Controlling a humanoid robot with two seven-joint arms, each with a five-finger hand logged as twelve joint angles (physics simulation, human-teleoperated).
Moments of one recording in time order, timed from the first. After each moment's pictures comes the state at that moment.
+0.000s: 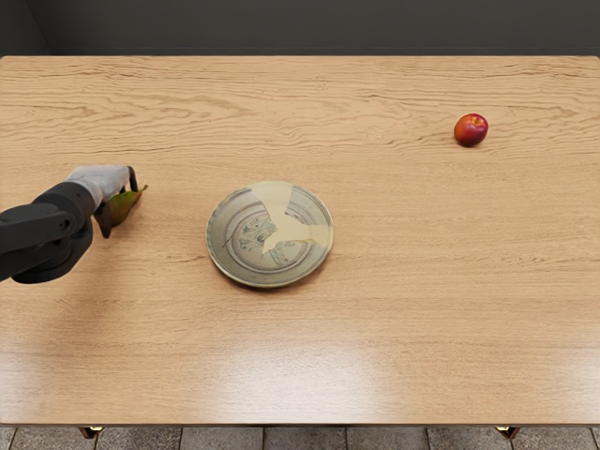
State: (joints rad) left arm -1.14 0.60 0.13 -1.27 1.28 0.12 0.61; right arm -0.11 0.00 -0.07 0.20 0.04 -0.15 -0.03
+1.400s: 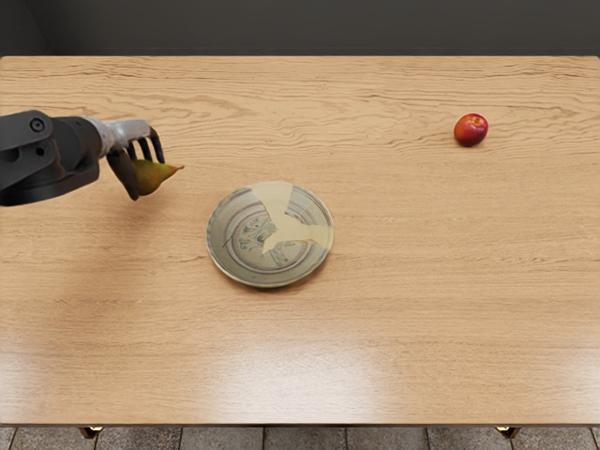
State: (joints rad) left arm -1.34 0.63 0.01 -1.31 1.00 -0.10 0.61; right arm -0.12 0.00 -0.07 0.20 0.04 -0.15 -0.03
